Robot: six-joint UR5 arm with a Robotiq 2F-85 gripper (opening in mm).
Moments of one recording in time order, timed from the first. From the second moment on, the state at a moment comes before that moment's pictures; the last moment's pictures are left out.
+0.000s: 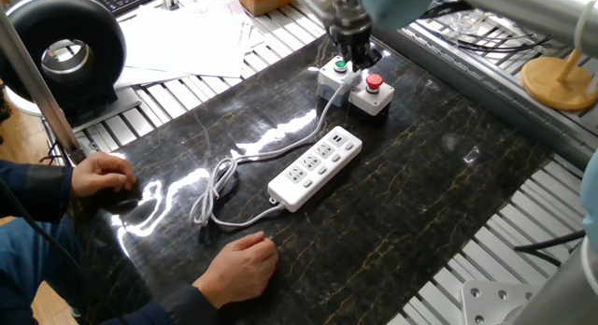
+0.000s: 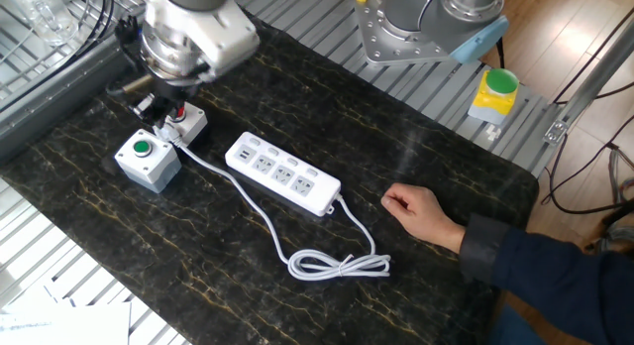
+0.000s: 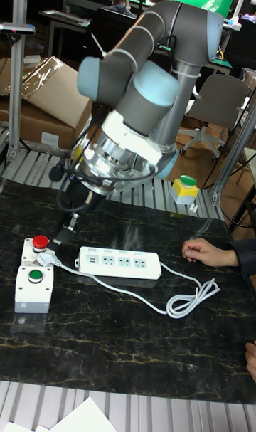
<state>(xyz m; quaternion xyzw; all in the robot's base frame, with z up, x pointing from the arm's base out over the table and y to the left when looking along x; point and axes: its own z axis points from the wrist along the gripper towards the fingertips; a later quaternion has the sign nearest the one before) 0.572 -0.132 0.119 0.69 -0.70 0.19 0.07</state>
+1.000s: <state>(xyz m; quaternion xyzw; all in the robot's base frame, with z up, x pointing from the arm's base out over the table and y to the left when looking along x) 0.578 -0.138 0.097 0.69 -0.68 0.24 0.09</state>
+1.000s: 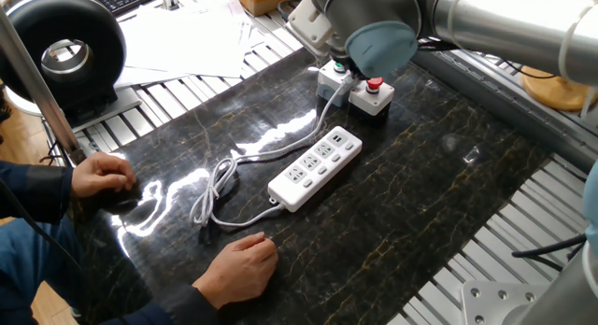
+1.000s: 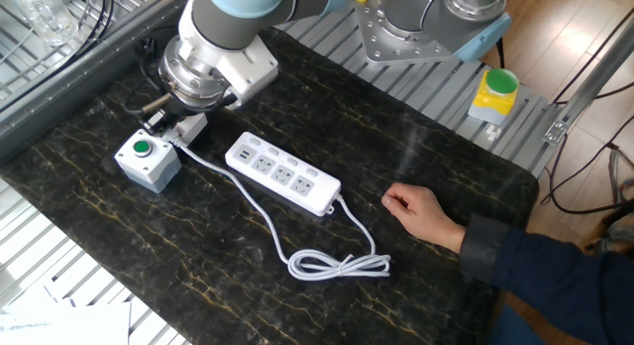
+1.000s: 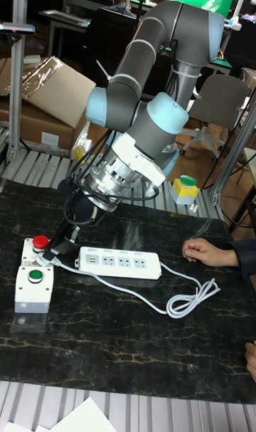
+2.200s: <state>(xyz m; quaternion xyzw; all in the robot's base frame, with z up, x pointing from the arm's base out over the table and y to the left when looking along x) 0.573 -0.132 0.092 0.69 -0.68 0.24 0.08</state>
